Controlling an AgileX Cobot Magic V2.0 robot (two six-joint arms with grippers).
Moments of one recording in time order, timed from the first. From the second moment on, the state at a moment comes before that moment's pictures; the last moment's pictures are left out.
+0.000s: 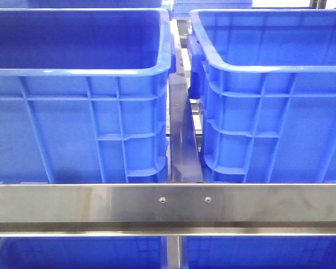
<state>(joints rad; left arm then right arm) -0.19 0.98 -0.99 0.01 0.66 -0.09 -0.01 1.15 -0.87 1.51 0.76 -0.80</state>
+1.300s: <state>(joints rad) -0.12 0.60 -0.76 0.01 0.60 -0.09 0.05 1.49 -1.06 1.55 0.14 -1.53</state>
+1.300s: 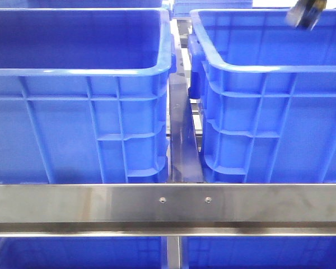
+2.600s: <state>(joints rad) -0.12 0.60 -0.76 0.01 0.58 -0.09 0.07 1.97 -1.35 1.56 0.01 -1.65</state>
